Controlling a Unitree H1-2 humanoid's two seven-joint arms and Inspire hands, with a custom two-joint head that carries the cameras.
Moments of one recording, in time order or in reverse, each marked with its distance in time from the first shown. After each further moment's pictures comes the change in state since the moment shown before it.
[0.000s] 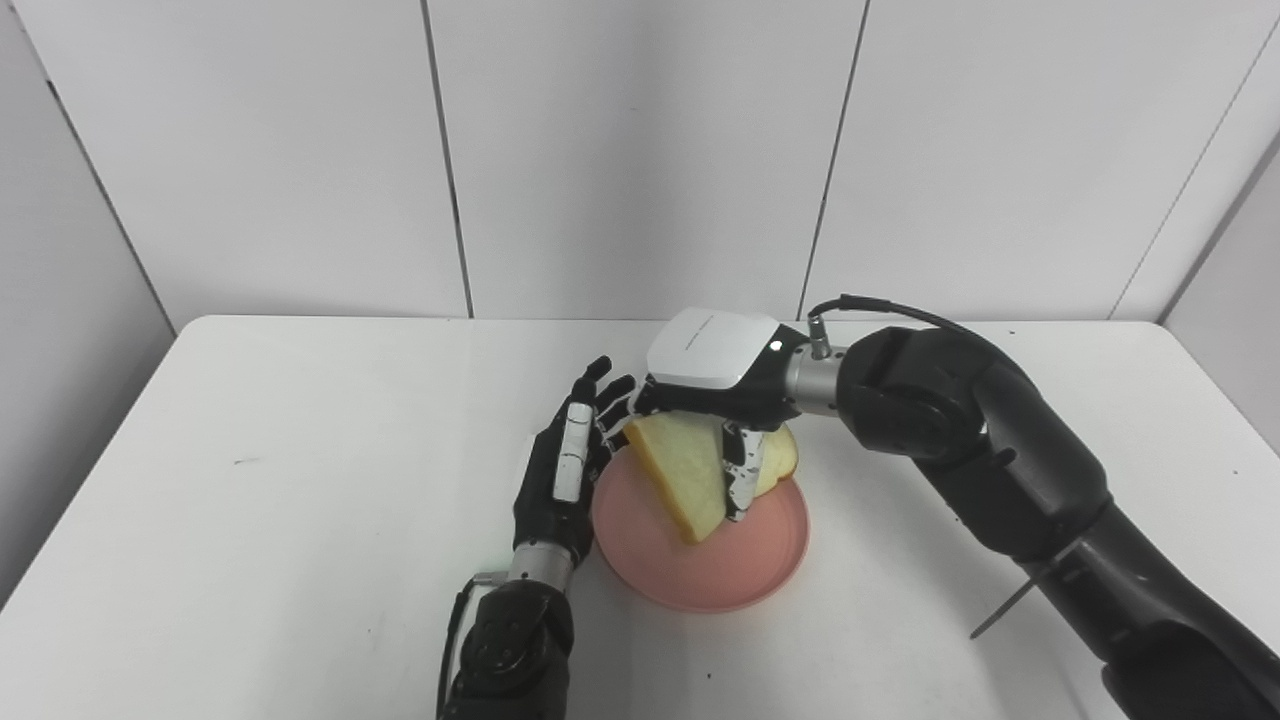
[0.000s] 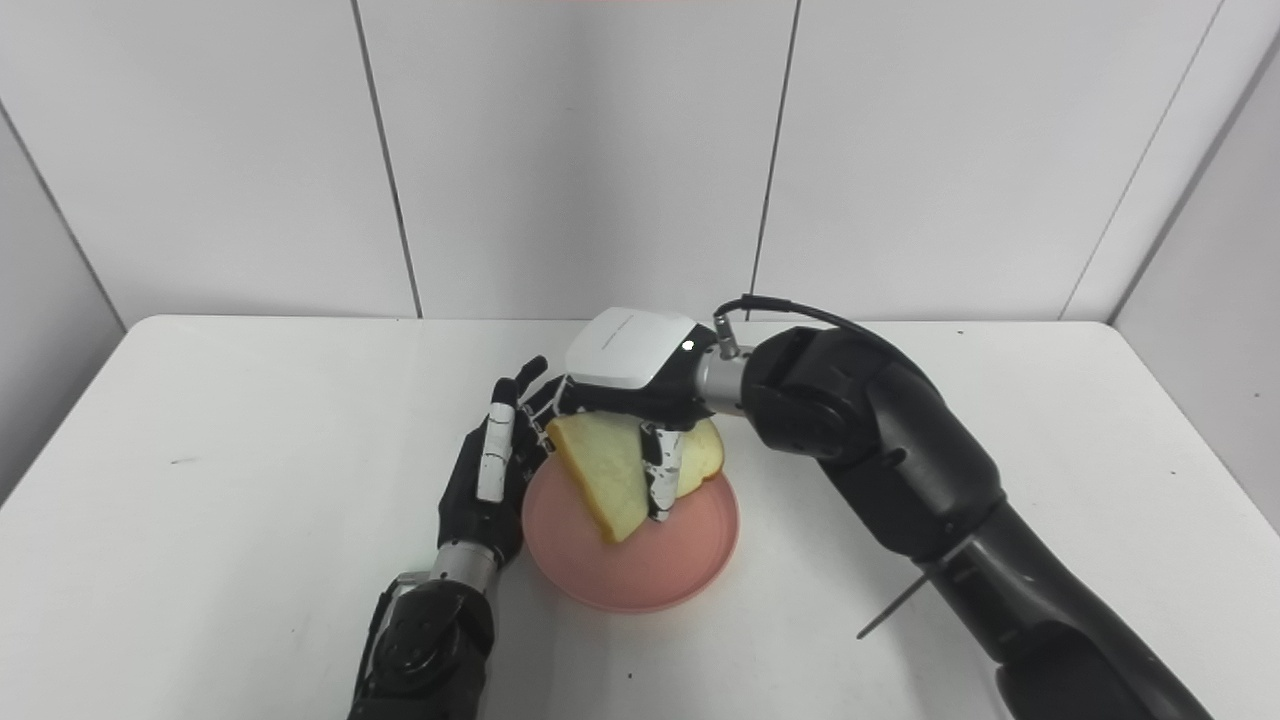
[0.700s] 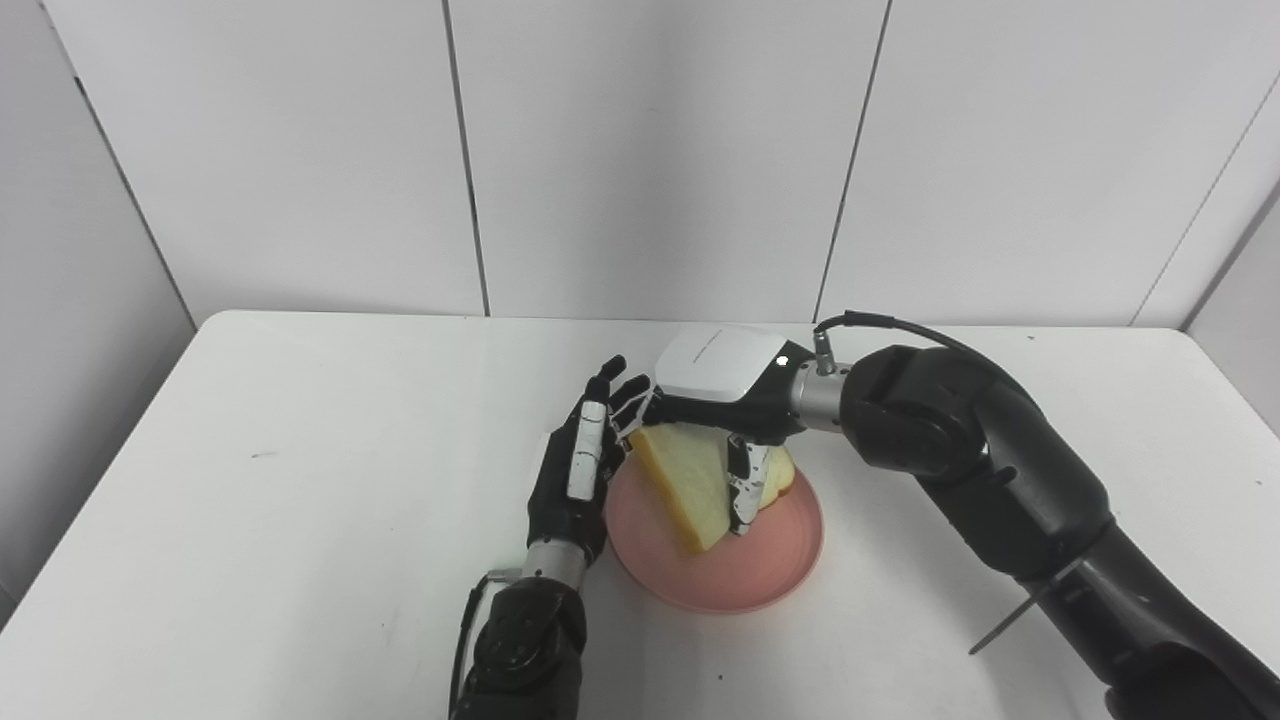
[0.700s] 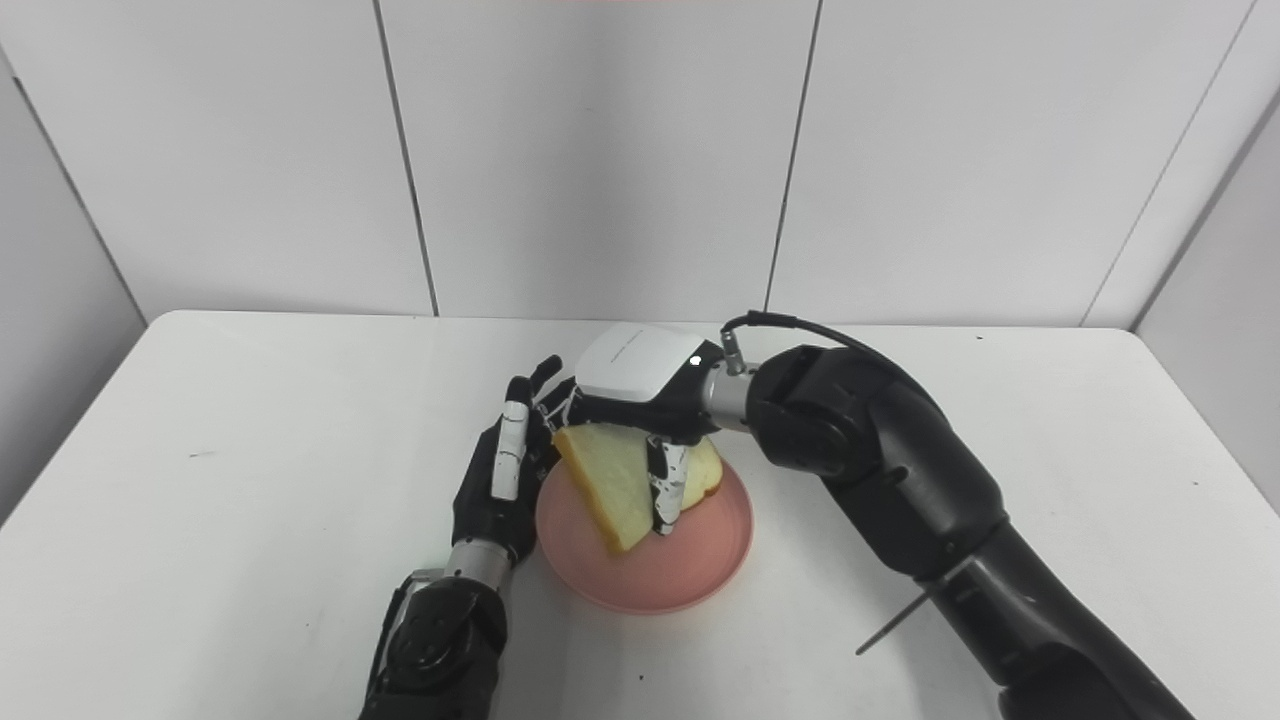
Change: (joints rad) left arm 0.000 0.000 -0.001 0.000 0.000 0.000 0.003; right arm 0.028 0.012 0.004 0.020 -0.043 0.003 -0.008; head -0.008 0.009
